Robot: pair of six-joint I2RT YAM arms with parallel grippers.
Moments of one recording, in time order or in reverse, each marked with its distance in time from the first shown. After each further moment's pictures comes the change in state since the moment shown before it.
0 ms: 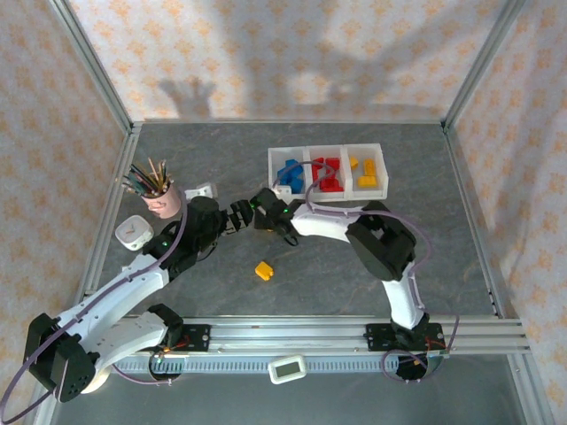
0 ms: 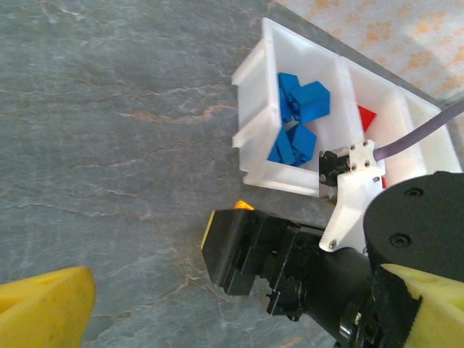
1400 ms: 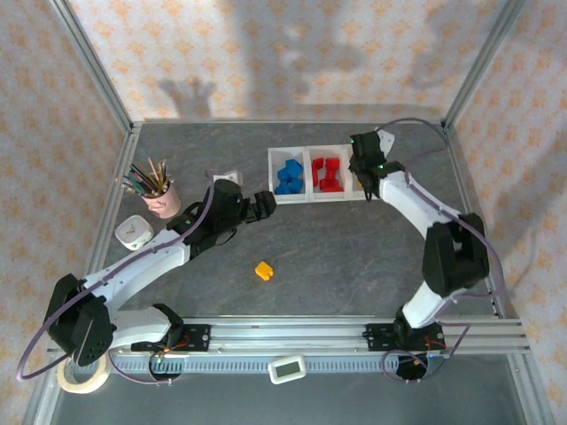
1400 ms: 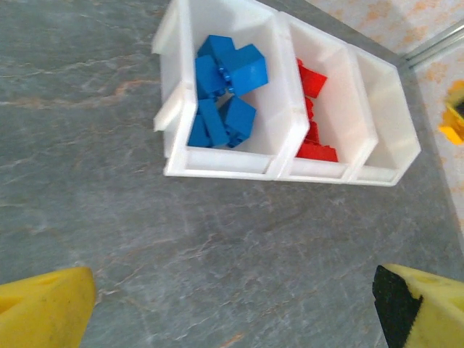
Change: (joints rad) left arm -0.053 0.267 0.176 0.079 0.126 0.003; right arm -0.595 -0.364 -0.111 0.024 0.064 -0.221
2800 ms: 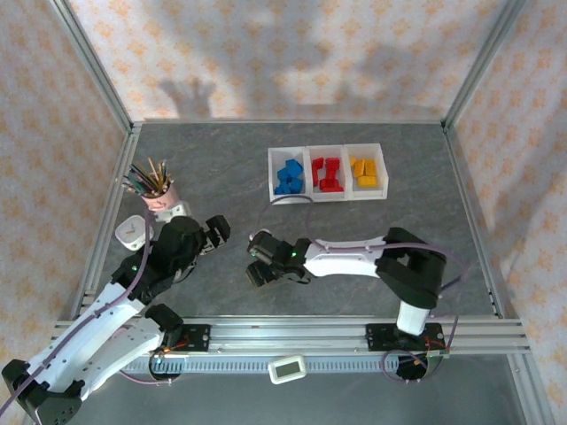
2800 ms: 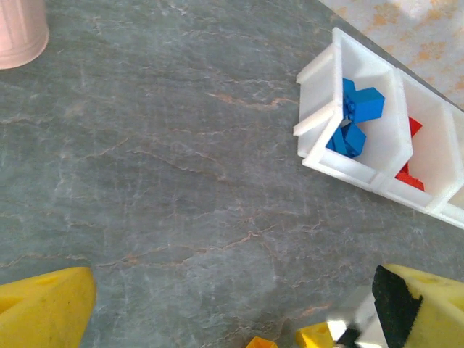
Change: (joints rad) left arm 0.016 -0.558 -0.179 -0.458 -0.253 -0.132; right arm 0.848 0.094 -0.237 0.037 -0.299 -0.083
